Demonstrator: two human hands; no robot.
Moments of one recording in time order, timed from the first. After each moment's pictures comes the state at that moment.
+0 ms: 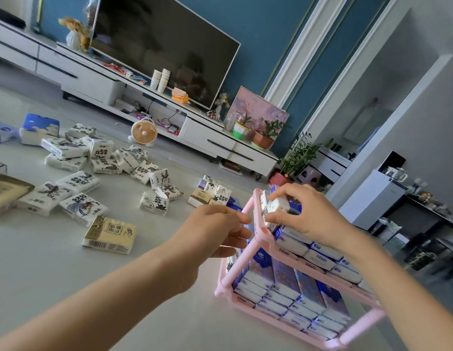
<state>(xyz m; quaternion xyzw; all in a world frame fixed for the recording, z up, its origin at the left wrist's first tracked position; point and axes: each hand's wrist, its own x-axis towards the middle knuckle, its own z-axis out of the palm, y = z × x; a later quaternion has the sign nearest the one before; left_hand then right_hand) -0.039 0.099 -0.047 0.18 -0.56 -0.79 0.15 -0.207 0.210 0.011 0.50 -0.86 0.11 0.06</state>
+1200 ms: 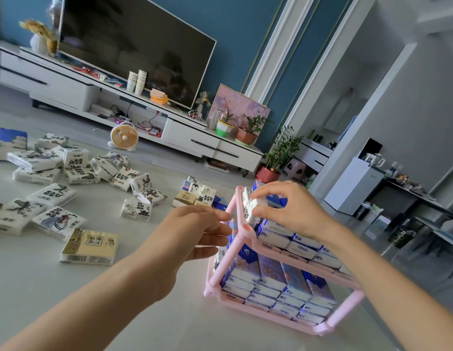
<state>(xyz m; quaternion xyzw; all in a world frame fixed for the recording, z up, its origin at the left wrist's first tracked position) -0.036 0.099 -0.045 0.18 -0.55 -0.80 0.16 -0.203 0.214 0.009 0.49 -0.85 0.17 0.09</state>
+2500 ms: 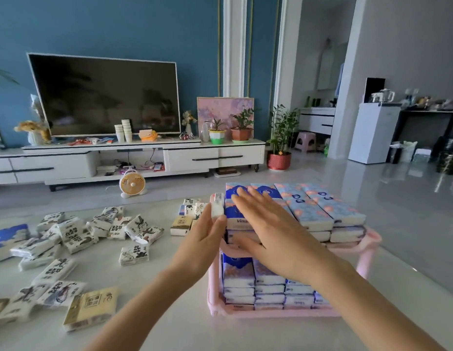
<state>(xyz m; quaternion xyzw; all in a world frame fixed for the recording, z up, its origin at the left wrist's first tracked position) -0.119 0.136 -0.056 0.08 -0.81 -0.54 0.22 -0.193 0.271 -0.035 0.53 -0.83 0.12 0.17</state>
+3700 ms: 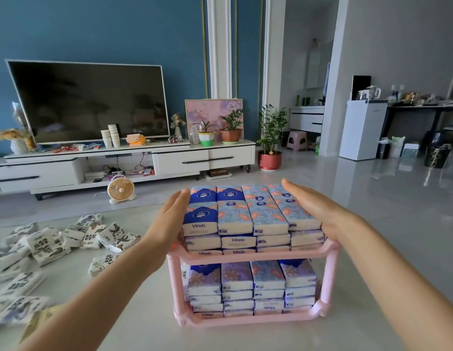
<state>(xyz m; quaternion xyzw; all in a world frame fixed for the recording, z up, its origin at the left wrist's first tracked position) -0.157 0.144 -0.030 0.20 -0.74 -0.61 0.20 -0.289 0.344 -0.013 0.18 -0.81 0.53 -0.13</state>
